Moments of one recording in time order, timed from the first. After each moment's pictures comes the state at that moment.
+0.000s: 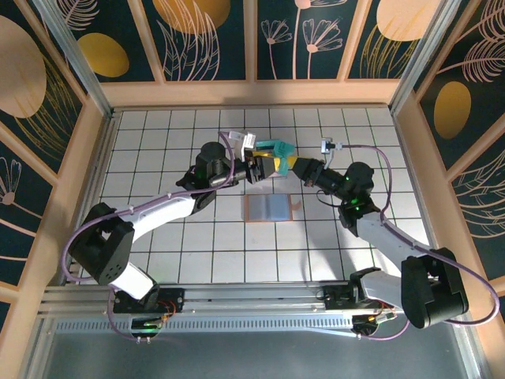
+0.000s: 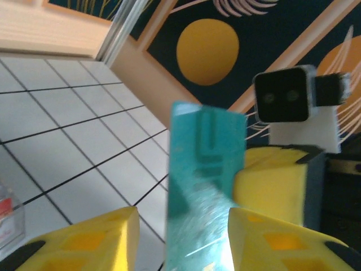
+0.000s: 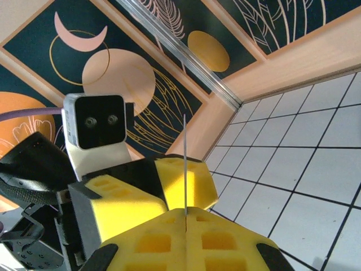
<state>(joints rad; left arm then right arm) -0.69 1.56 0.97 0.50 0.49 -0.62 0.32 1.17 0.52 0.75 -0.71 0.86</state>
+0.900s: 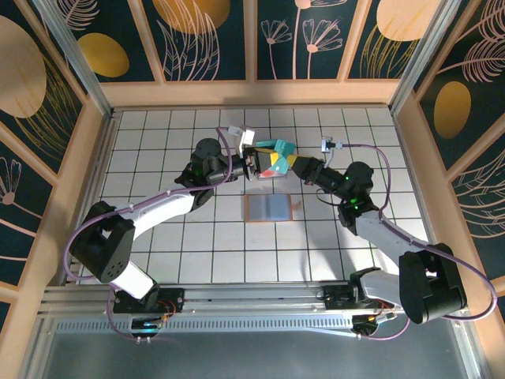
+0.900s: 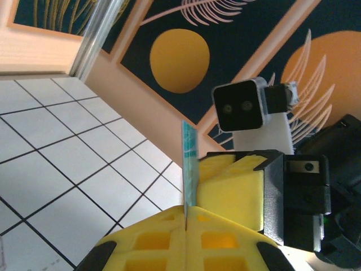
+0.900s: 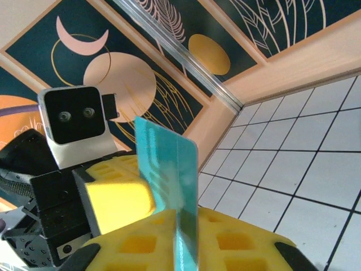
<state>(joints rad) -0.66 1.58 0.98 0.57 0.59 -0.60 0.32 1.20 0.52 0.79 -0.71 0.88</state>
